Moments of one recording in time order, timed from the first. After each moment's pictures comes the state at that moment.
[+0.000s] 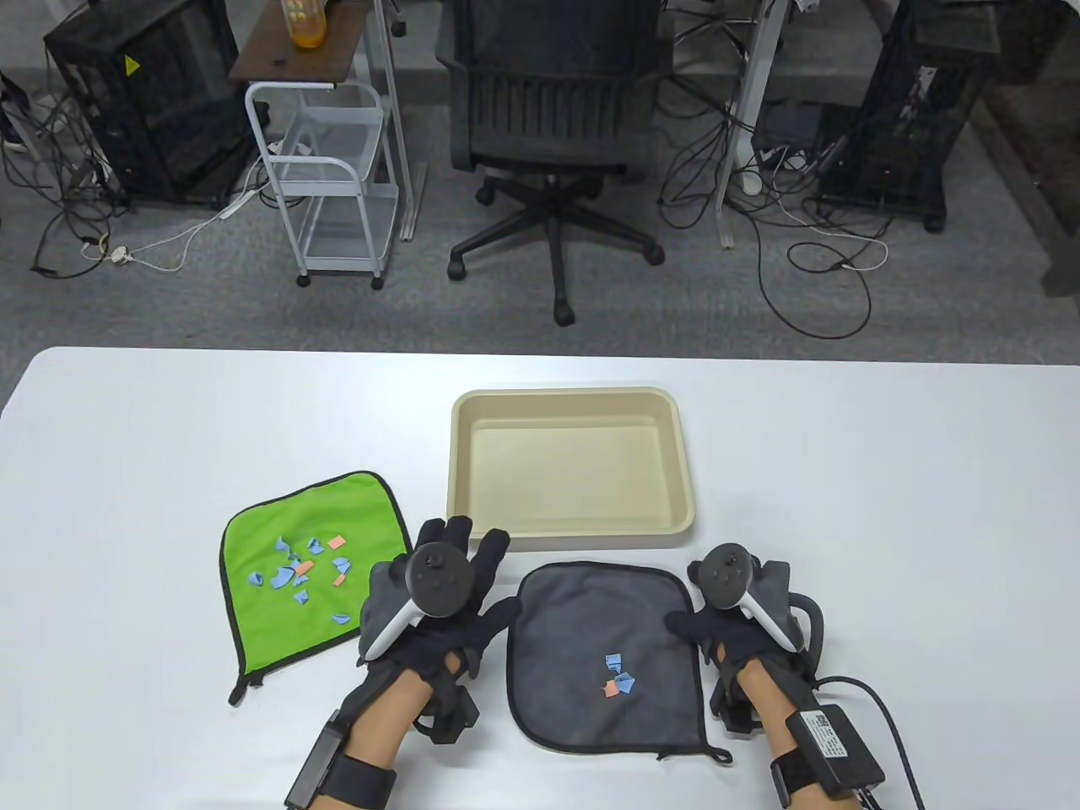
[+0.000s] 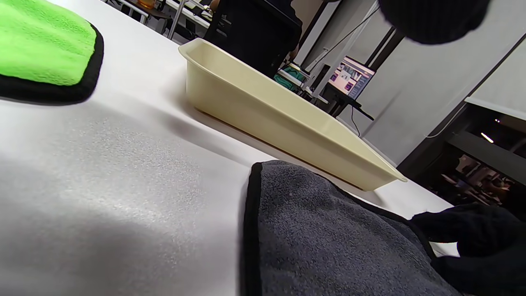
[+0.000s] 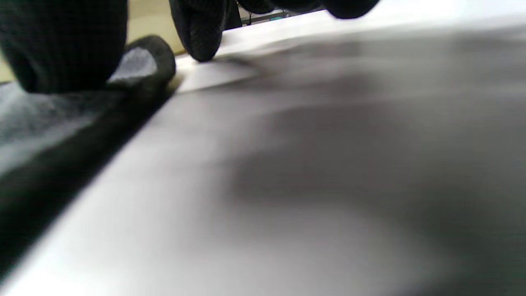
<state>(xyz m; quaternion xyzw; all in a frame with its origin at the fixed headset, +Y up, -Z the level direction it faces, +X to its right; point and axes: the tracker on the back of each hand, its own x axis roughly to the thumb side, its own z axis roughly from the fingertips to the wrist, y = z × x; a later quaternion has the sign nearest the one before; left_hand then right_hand) -0.148 -0.744 -0.317 -0.13 -0.08 0.24 0.96 0.196 -0.806 -0.342 -0.06 0.13 0.98 0.10</state>
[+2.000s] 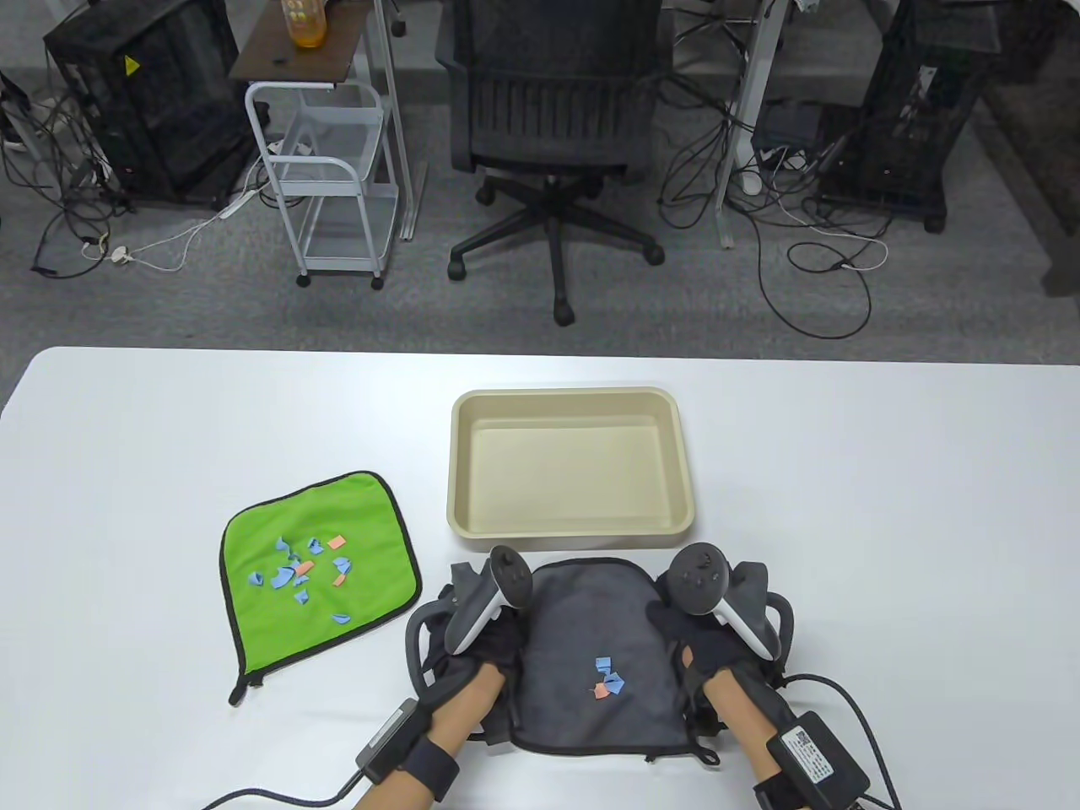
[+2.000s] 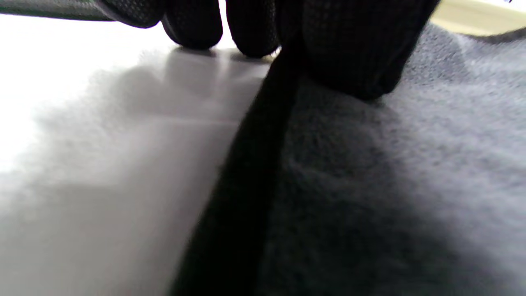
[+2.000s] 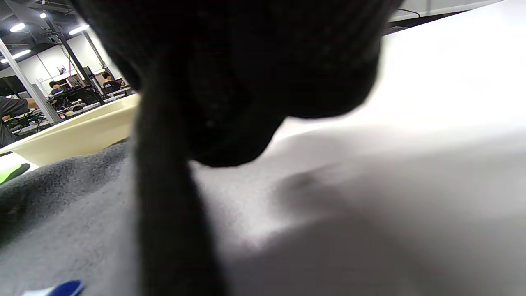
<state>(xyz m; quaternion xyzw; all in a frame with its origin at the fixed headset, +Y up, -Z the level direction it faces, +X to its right) -0.101 -0.796 -0.333 -0.20 0.08 0.10 0.97 0.155 -0.759 -0.325 -0.02 0.08 0.98 0.17</state>
